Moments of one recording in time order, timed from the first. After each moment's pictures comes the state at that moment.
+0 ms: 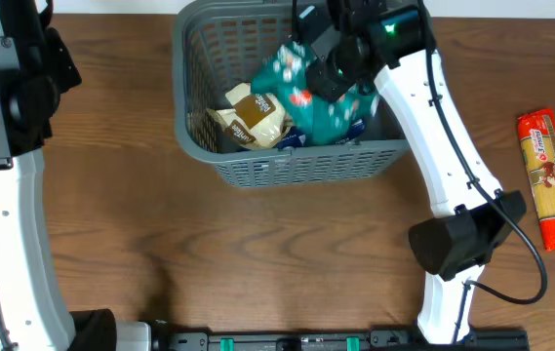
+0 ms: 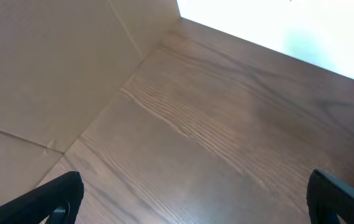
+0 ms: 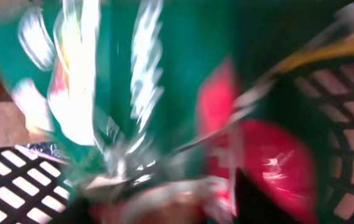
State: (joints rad) left arm 0.04 1.58 2.17 -1.41 -0.56 -0.25; right arm 0.40 2.07 2.27 -1.30 -0.05 -0.35
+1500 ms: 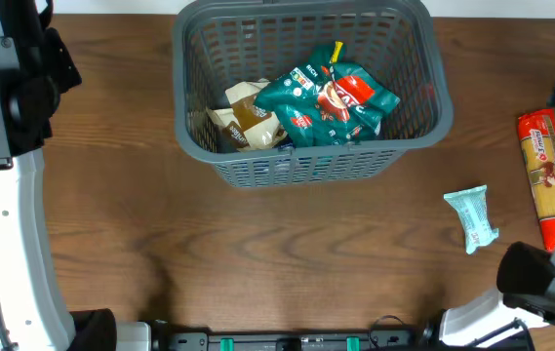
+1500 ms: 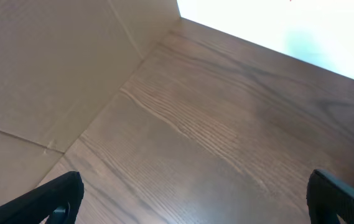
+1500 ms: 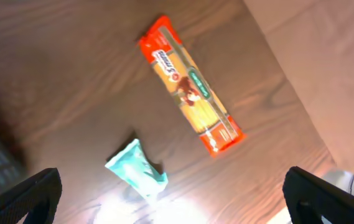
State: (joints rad) left arm 0.04 1.58 2.17 -1.41 -0.56 -0.25; right arm -0.41 1.82 2.42 -1.69 0.24 0.09
